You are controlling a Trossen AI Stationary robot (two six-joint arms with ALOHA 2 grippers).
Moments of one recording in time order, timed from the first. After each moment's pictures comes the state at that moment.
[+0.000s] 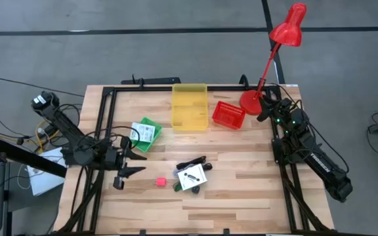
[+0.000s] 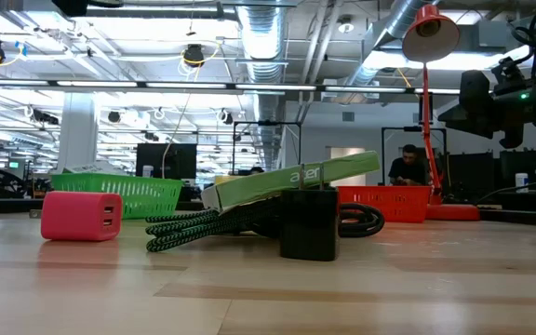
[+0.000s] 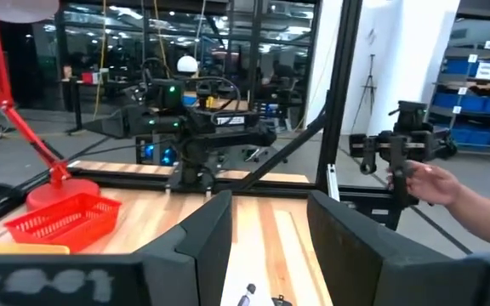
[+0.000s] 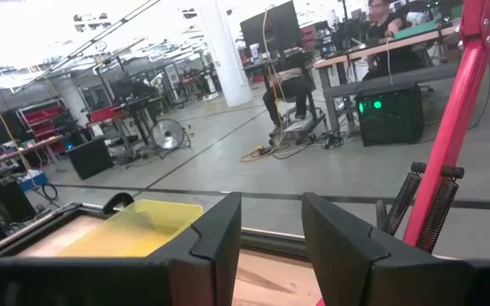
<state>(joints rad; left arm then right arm) -0.78 0.82 0.37 0.59 -0.74 -0.02 -0.94 0.01 0.01 0.01 0.00 0.26</state>
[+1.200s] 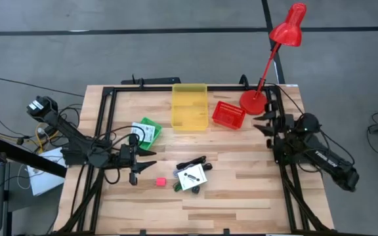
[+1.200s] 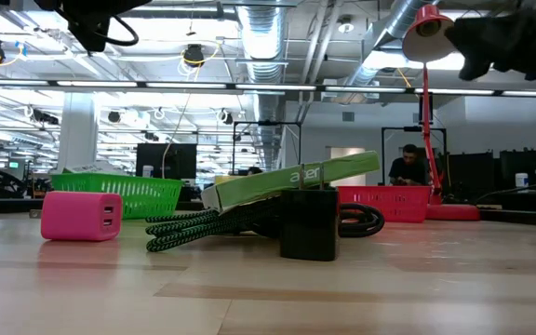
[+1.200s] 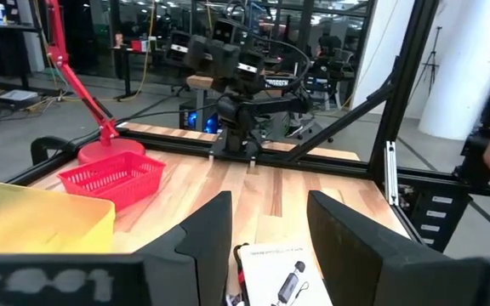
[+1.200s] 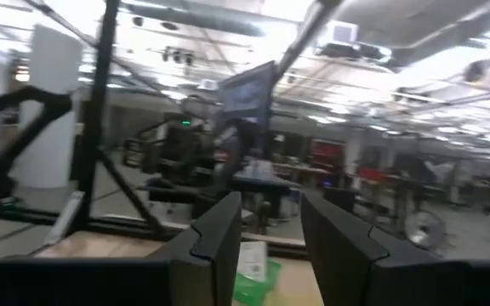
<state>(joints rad) -0.64 0.97 0.37 0.60 -0.75 -0.14 -0.69 0.01 0.05 0.37 -0.70 0.06</state>
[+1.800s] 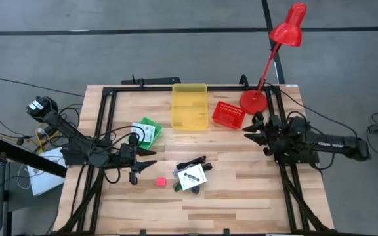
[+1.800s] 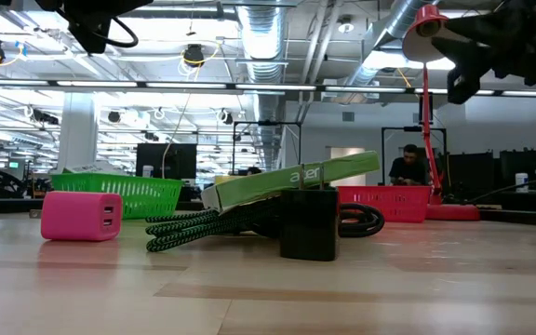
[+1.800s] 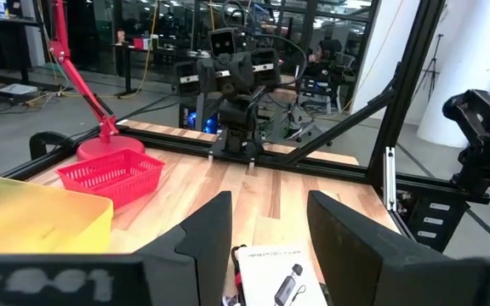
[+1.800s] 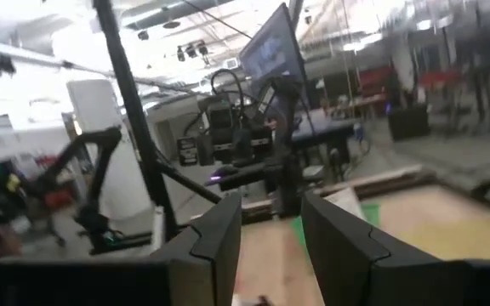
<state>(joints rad) -0.64 0.97 0.37 0.60 -0.75 -0.16 -0.18 0.21 0.05 0.37 -0.26 0.32</state>
